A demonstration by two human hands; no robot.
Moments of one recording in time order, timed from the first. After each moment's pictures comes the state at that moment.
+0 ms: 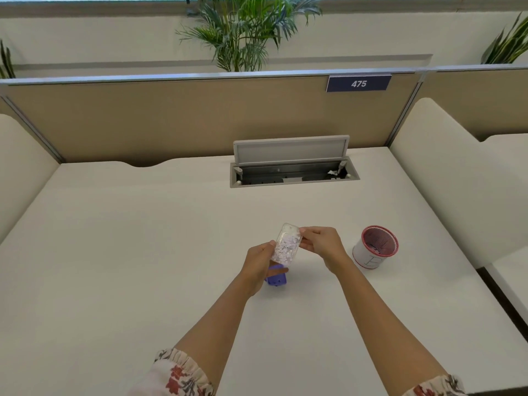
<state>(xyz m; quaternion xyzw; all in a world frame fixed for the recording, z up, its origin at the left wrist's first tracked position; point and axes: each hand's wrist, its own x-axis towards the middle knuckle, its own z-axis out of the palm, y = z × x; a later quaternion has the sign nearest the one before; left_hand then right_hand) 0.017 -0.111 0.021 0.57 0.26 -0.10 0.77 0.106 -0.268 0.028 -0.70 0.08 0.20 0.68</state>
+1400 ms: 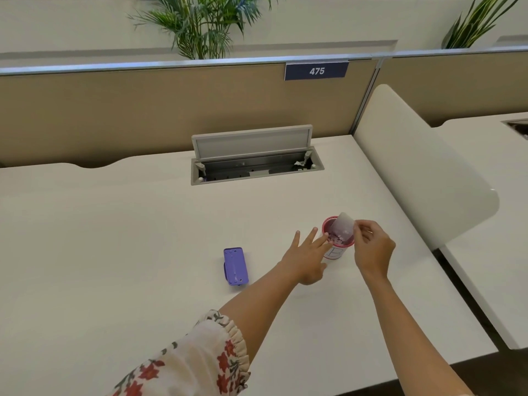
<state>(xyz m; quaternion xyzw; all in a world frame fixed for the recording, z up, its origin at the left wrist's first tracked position) 0.079 -0.272 0.030 0.95 -0.21 -0.19 0.12 0.108 -0.441 0.021 -0.84 0.08 -0.19 0.49</state>
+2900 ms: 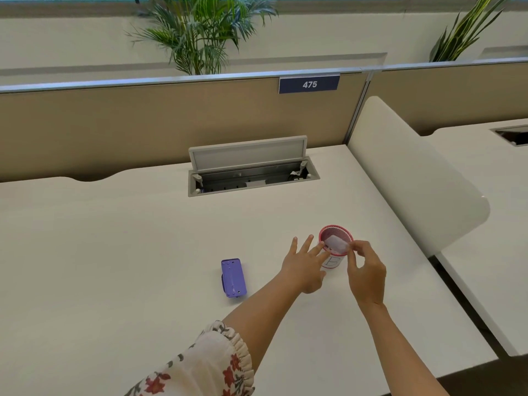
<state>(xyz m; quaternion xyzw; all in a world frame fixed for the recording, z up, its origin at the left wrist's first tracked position) 0.084 -0.278 0.035 0.96 -0.20 -0.19 0.03 0.079 -0.442 0.000 -0.89 0.00 -0.25 0.39</state>
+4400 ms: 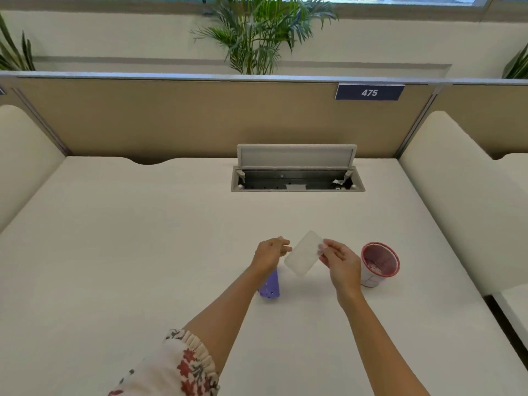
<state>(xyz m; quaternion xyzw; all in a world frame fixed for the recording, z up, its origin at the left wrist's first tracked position) 0.071 -0.135 0.021 0.68 0.26 -0.09 0.68 0.091 -0.306 0.029 -0.67 0.13 0.06 0.73</state>
